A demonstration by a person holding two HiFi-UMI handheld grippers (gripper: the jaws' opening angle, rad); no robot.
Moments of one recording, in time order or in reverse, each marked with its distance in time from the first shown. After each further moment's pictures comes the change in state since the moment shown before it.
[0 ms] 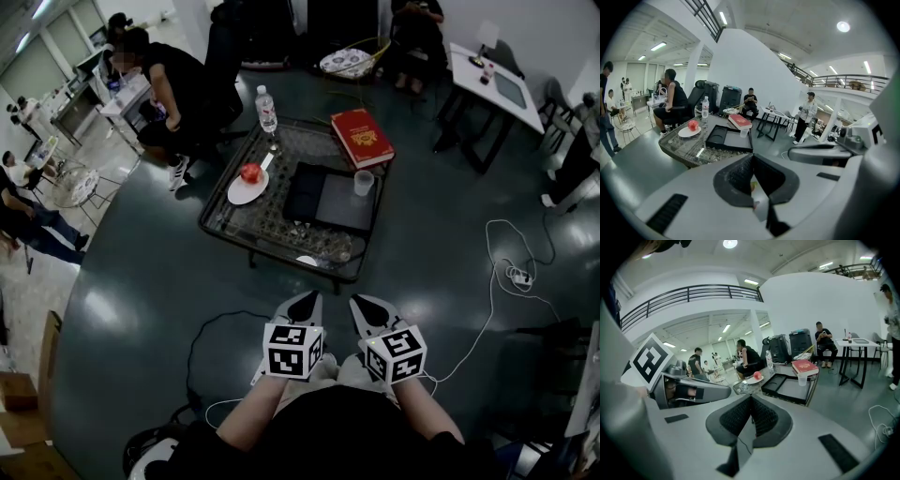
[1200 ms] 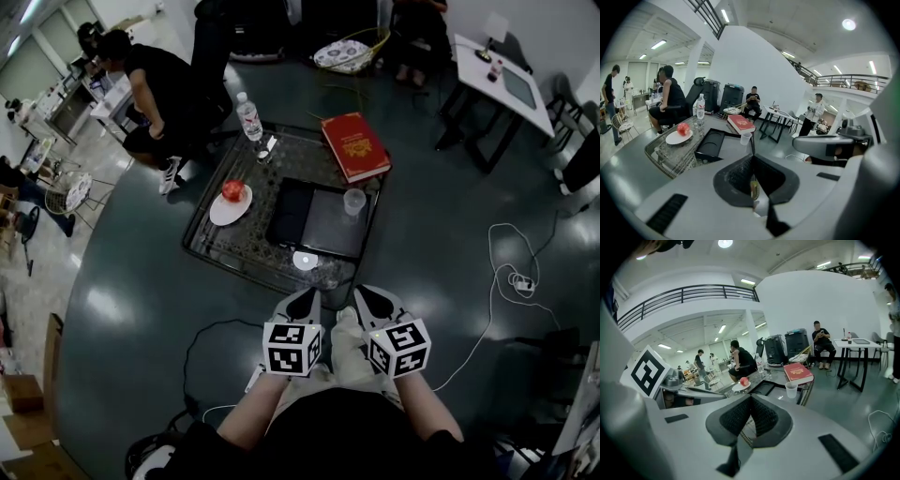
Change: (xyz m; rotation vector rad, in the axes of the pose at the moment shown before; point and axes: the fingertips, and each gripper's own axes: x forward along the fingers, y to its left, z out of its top) left arm 0.114 0.011 0.053 -0.018 0.009 0.028; right arm 0.057 -0.116 0.055 0.012 -0.005 -0.020
